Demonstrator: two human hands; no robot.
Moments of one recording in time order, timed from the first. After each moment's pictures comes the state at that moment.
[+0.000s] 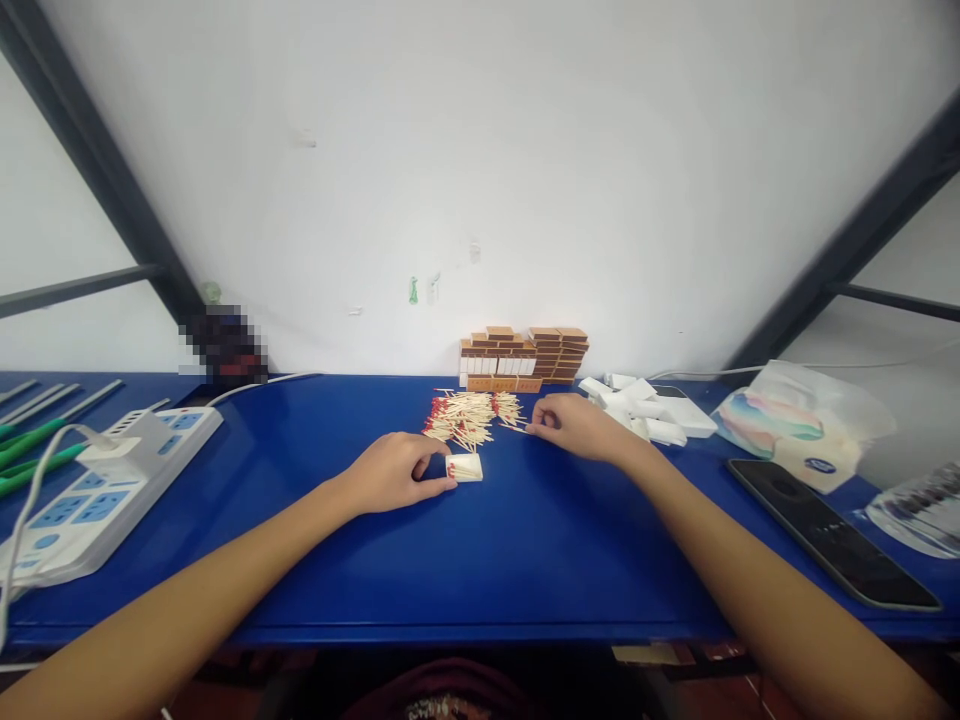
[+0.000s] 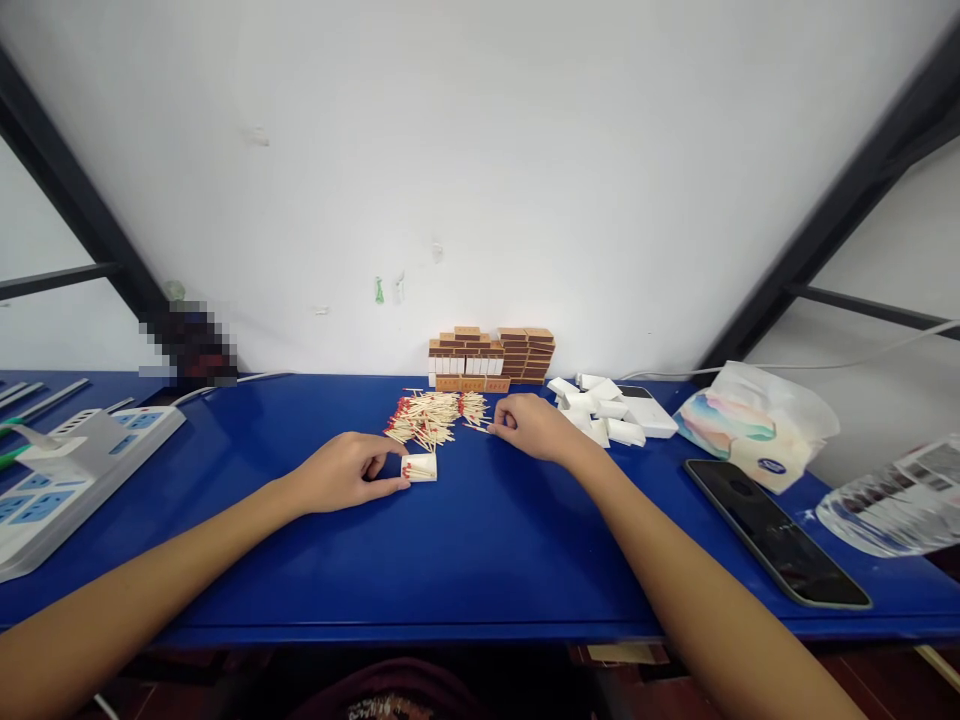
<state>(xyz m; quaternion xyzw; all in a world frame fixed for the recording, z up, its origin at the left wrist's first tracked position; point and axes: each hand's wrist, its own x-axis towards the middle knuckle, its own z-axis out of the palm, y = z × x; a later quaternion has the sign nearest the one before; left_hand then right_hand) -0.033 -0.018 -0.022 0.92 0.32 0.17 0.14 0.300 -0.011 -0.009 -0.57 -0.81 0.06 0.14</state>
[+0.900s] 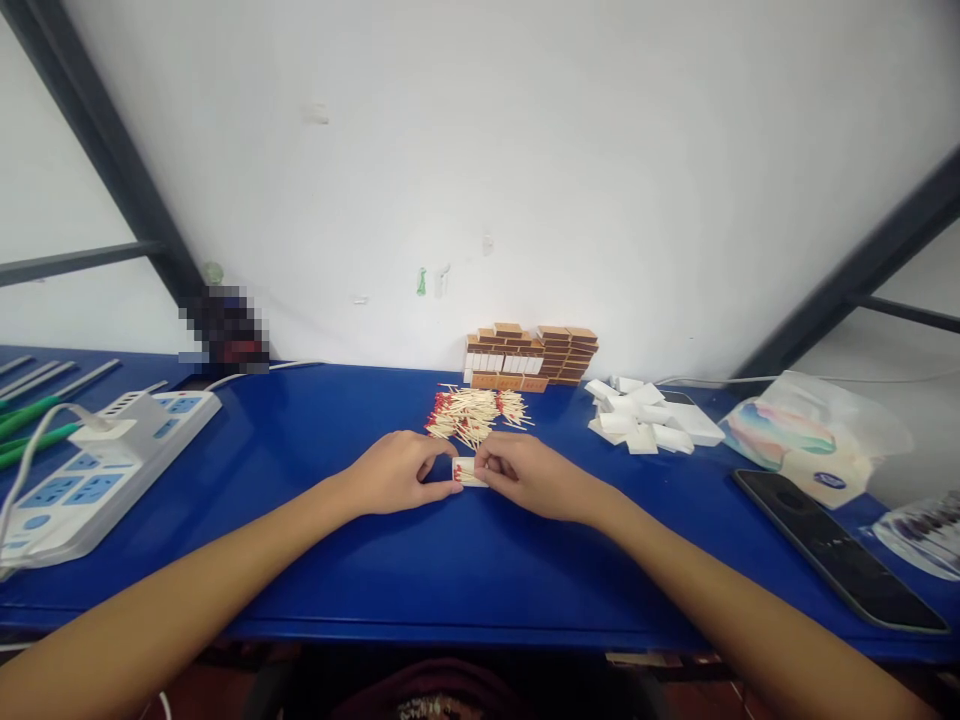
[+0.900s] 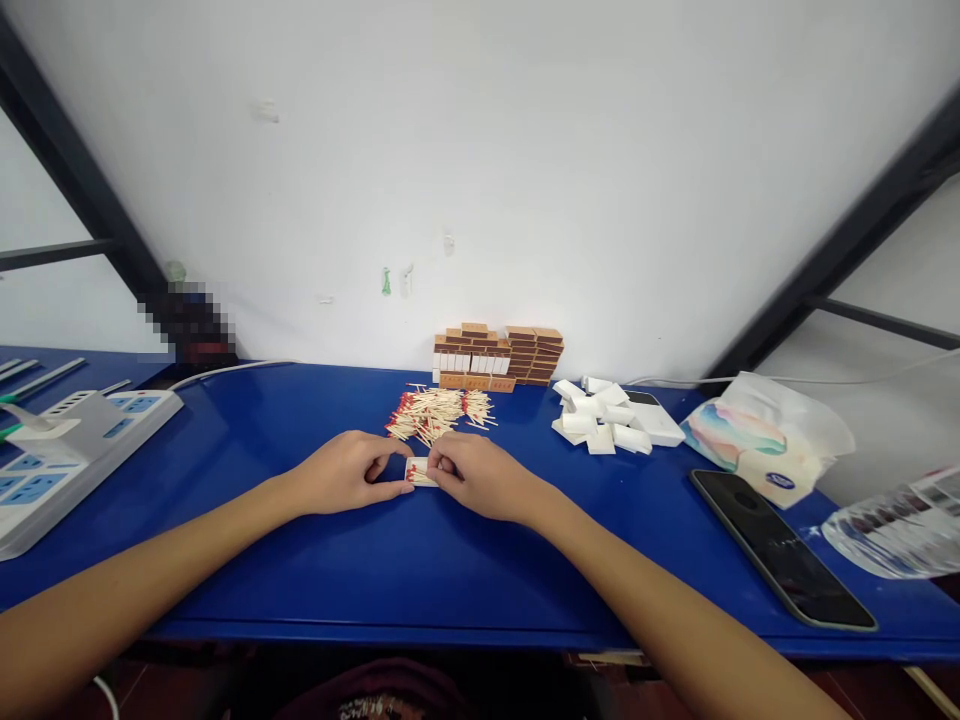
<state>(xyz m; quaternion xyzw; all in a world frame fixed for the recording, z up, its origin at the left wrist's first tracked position) -0.029 -0.026 -0.020 0.92 0.32 0.16 0.15 0.221 -0.059 -0.014 -0.40 -0.87 0.18 0.21</state>
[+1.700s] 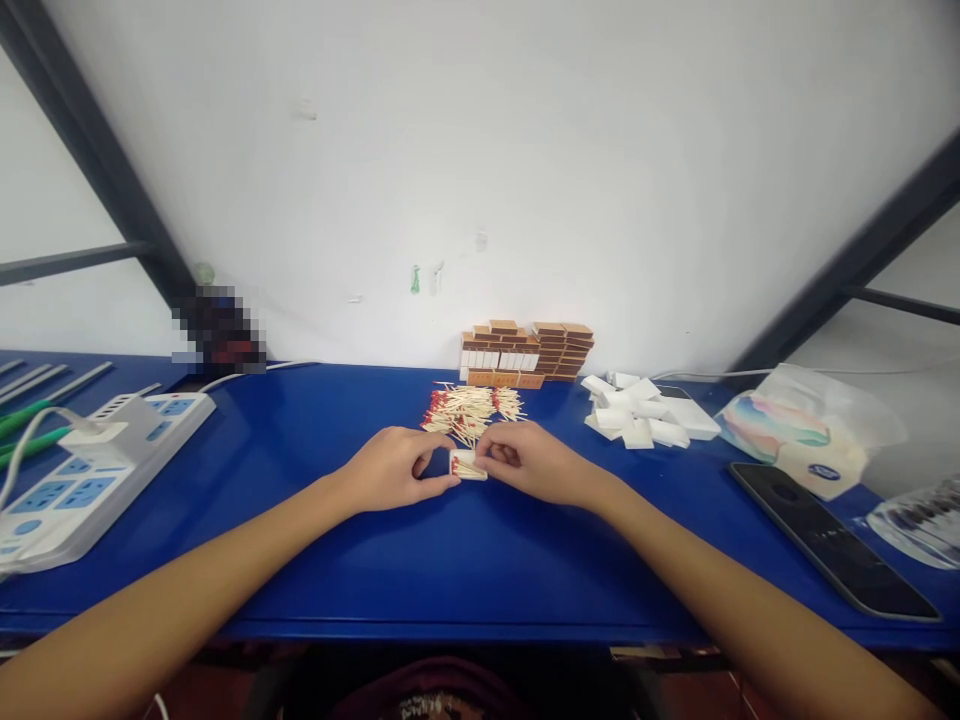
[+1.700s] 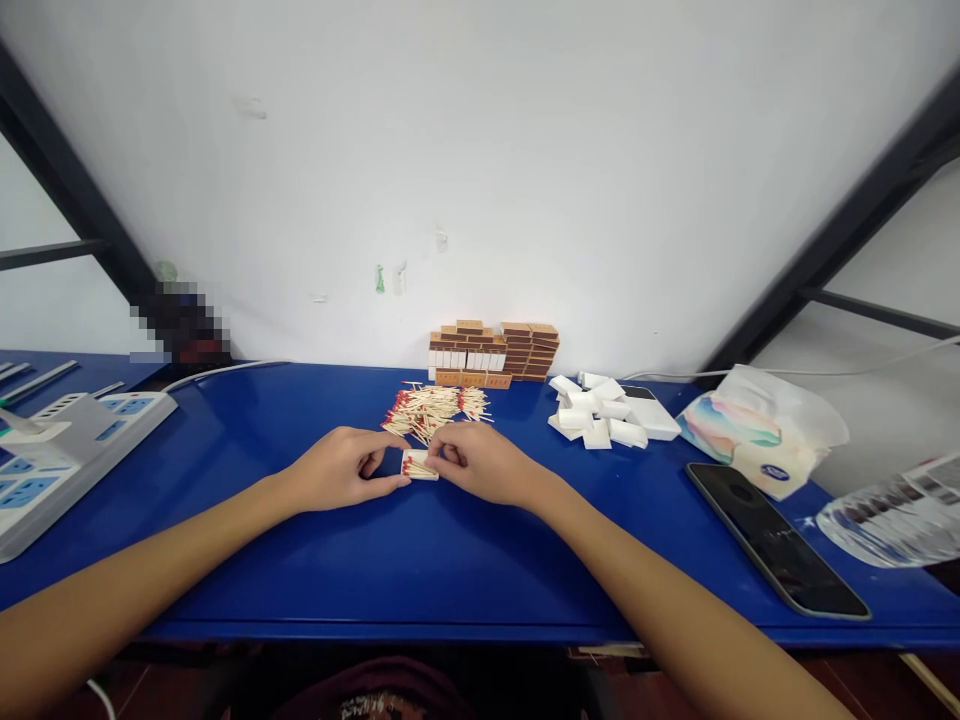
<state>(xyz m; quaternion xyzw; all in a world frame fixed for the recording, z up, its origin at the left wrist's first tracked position) -0.028 -0.026 -0.022 0.92 0.31 0.20 0.14 0.230 -0.051 -0.011 -0.41 -0.86 0.20 0.23</state>
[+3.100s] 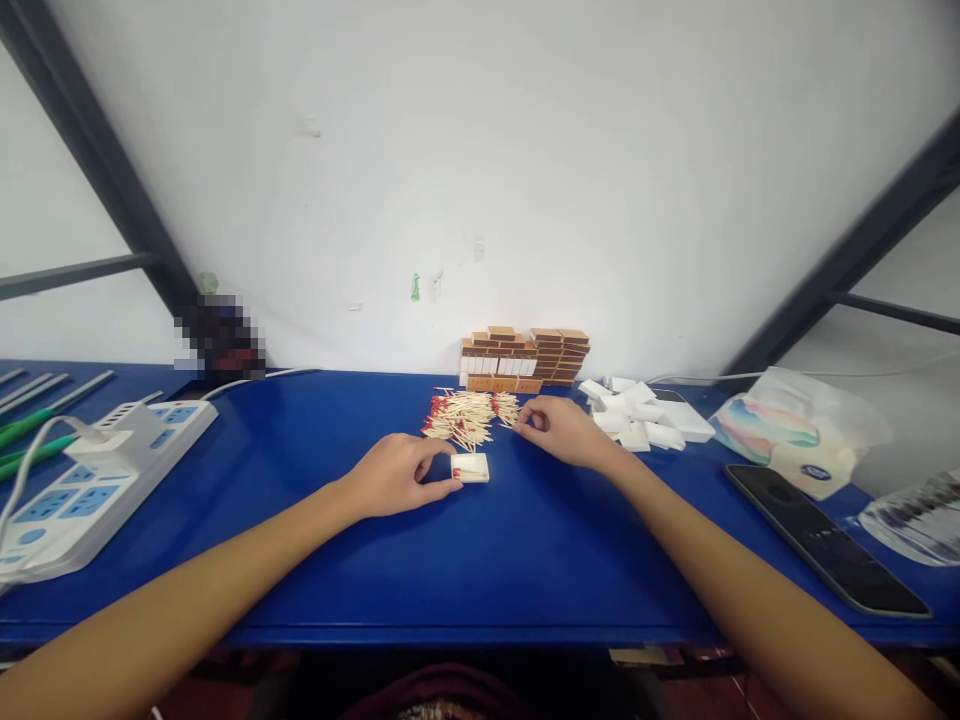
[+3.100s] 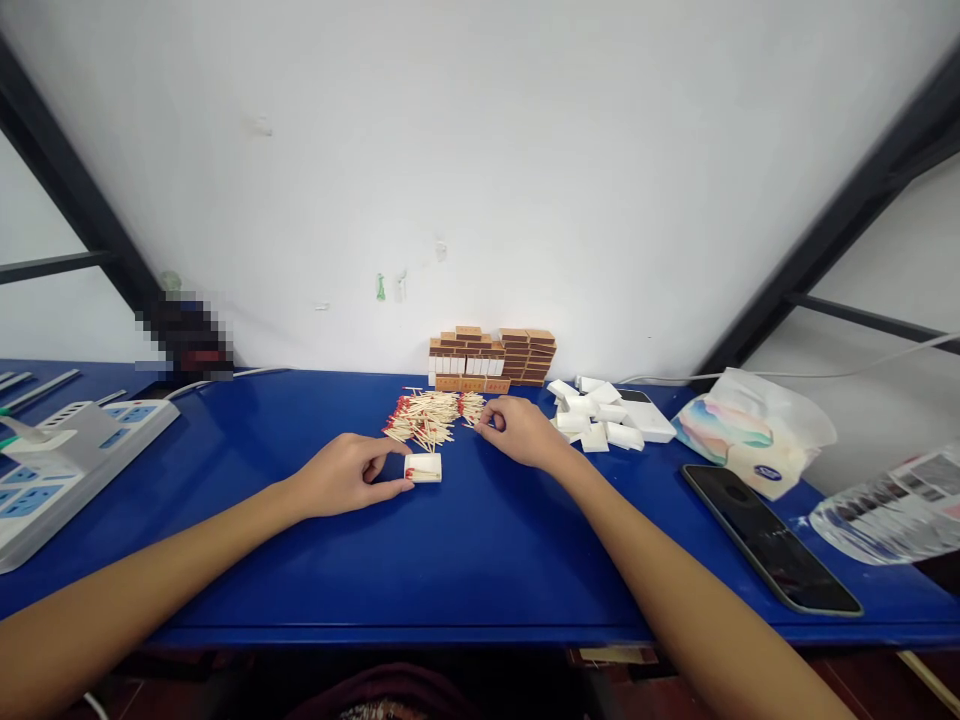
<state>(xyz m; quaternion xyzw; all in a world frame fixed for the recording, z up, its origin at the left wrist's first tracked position) -0.028 -0.025 -0.026 0.91 0.33 0.20 0.14 0.285 -0.009 -0.023 -0.58 -0.79 0.08 0.21</state>
